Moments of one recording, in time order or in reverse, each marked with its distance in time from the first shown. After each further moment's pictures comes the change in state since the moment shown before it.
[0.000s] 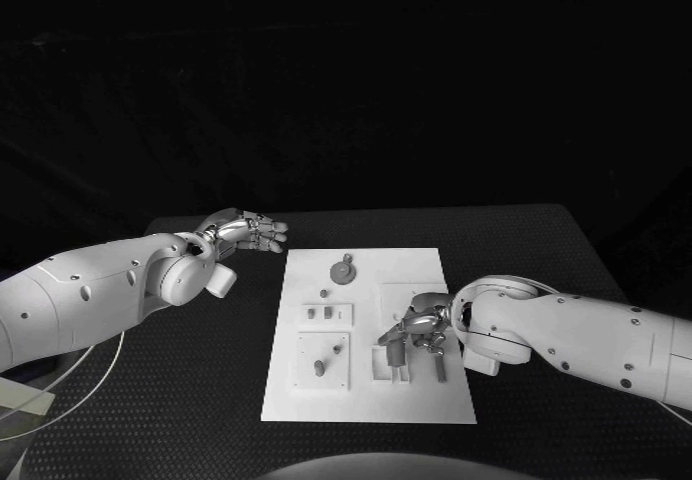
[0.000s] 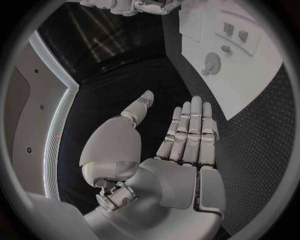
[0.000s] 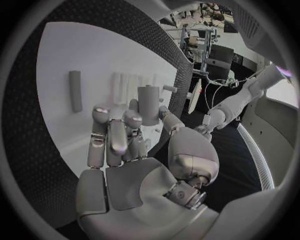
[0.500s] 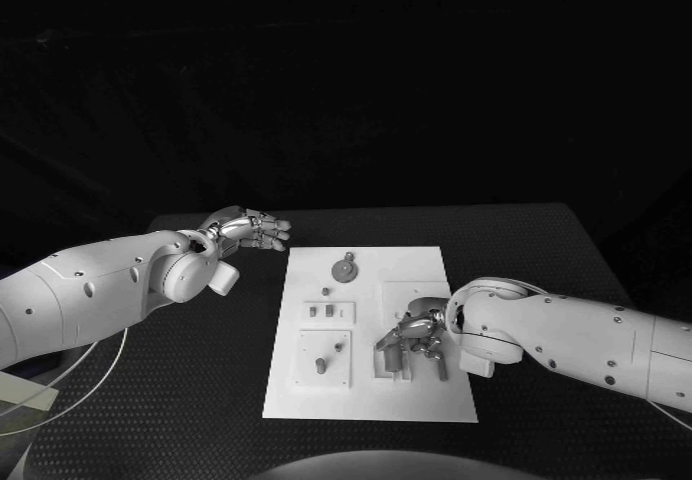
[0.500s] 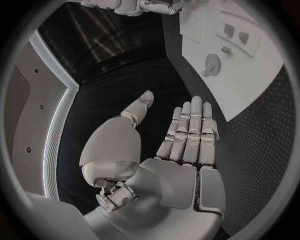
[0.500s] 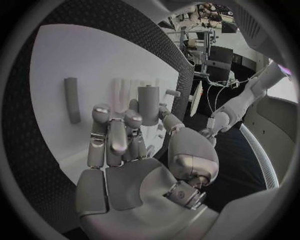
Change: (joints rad) left arm 0.000 0.001 0.000 0.001 0.000 0.003 -0.003; left_hand -0.003 -0.003 0.000 0.000 0.000 0.000 0.000 0.000 0.000 0.000 0.000 0.000 0.000 0.000 0.000 -0.004 0.001 0.000 0.000 0.000 0.000 -0.002; right arm -0.005 0.046 -0.022 -0.052 0.028 0.032 -0.001; right_hand -0.008 0.008 0.002 0.002 -0.001 0.000 0.000 0.000 0.000 0.000 0.000 -0.004 -0.001 0.000 0.000 0.000 -0.007 0.000 0.000 0.000 0.000 0.000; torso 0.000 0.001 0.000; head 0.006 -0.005
